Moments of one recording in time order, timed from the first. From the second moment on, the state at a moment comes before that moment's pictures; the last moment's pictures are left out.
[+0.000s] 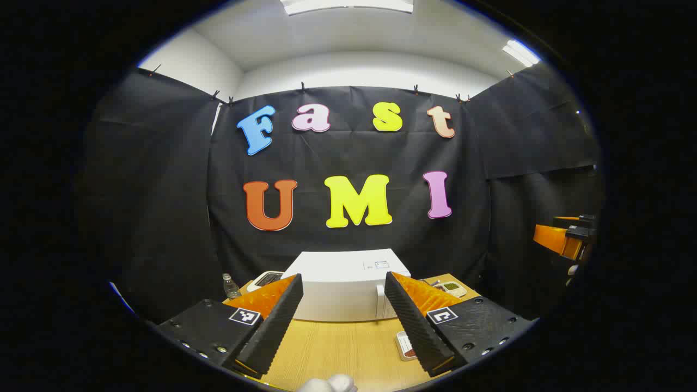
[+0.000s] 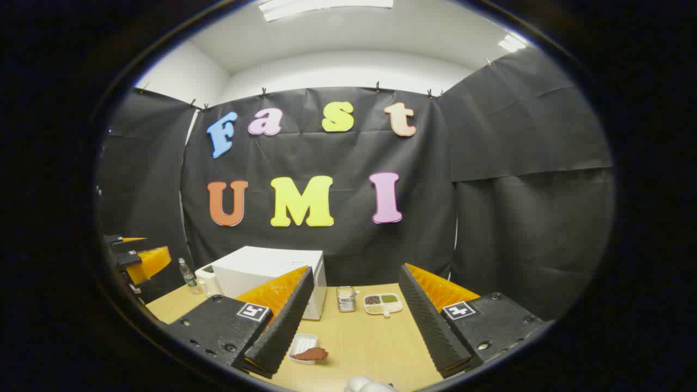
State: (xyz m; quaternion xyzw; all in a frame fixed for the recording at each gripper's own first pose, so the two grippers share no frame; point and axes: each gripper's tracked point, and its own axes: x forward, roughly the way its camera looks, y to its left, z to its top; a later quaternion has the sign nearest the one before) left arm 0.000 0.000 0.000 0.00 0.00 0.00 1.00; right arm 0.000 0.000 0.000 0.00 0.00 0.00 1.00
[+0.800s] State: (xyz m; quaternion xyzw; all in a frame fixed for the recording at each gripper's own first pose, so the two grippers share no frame) left arm 0.040 -0.004 -0.025 -0.01 0.01 0.00 1.00; right arm 0.019 0.003 -0.008 0.01 0.01 0.01 1.00
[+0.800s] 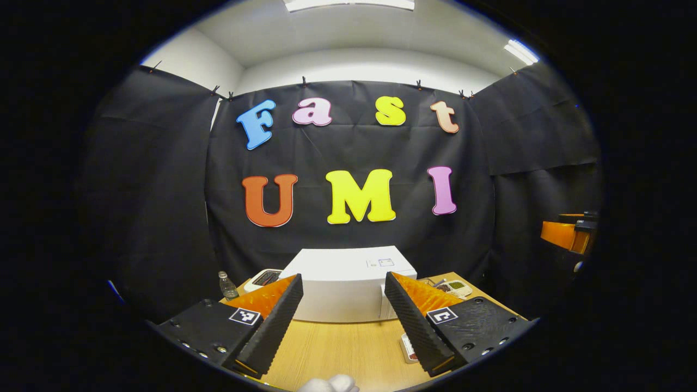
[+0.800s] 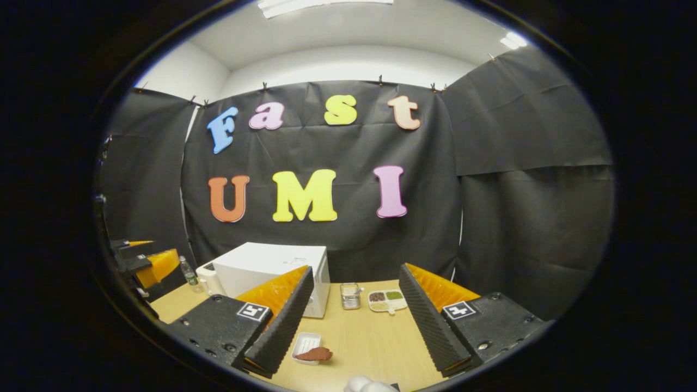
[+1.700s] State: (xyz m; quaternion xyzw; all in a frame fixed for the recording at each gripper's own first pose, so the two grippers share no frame) left arm 0.265 -0.120 -0.225 0.00 0.08 -0.07 0.99; right arm 0.017 -0.066 -0.015 0.01 0.07 -0.10 0.99
